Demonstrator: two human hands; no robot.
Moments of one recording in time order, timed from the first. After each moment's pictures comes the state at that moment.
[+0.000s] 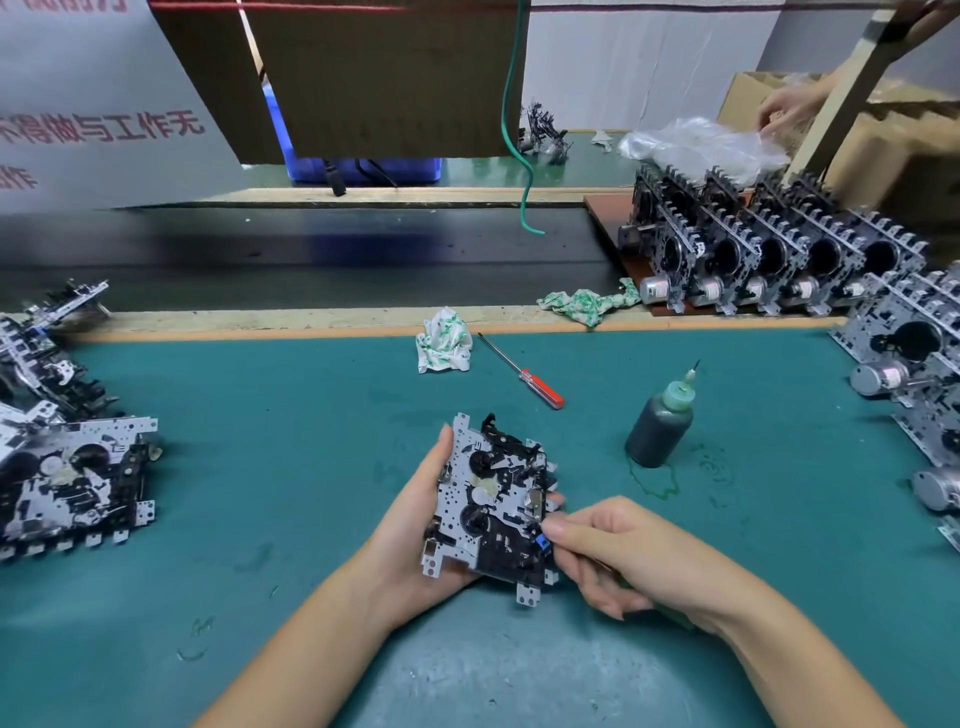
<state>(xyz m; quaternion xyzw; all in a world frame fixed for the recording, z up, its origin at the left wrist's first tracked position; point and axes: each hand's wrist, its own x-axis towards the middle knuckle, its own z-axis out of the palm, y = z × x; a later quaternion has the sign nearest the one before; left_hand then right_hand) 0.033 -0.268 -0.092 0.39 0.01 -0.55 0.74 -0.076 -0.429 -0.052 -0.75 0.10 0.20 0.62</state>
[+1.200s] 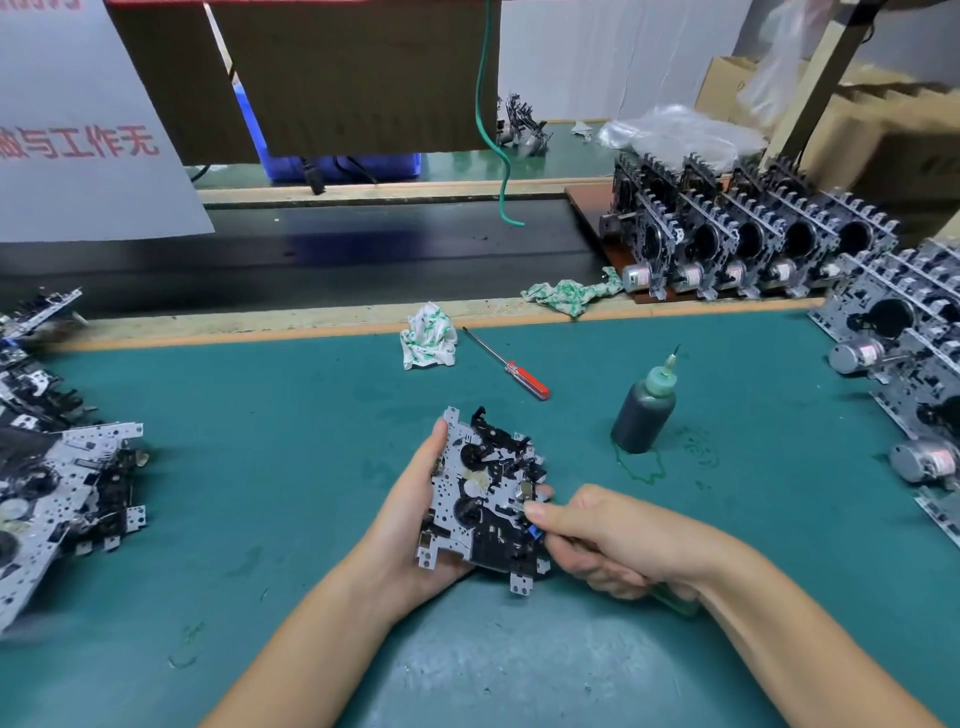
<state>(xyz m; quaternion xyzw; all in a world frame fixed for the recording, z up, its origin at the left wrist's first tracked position) 0.031 -0.274 -0.088 0.40 0.02 -0.53 0.74 -0.070 -0.431 -0.052 -0.74 0.14 0.27 0.60</state>
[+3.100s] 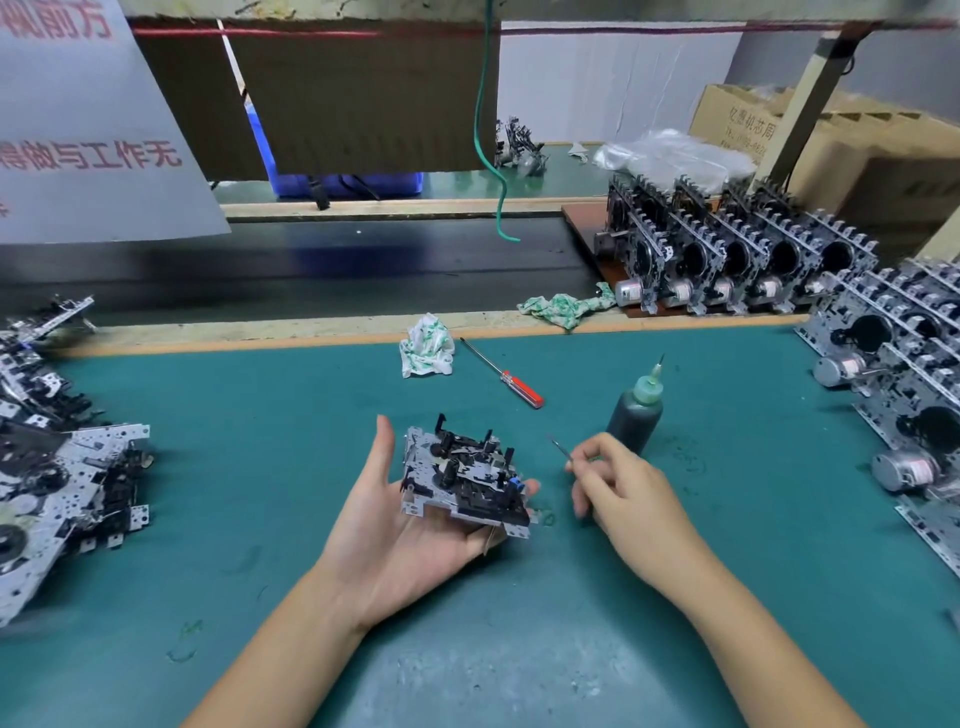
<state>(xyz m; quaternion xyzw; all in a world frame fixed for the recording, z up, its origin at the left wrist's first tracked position) 0.025 -0.257 -0.072 0.27 0.04 -0.52 0.81 -0.074 -0.439 -0.071 -0.87 0.21 -0.09 0.43</state>
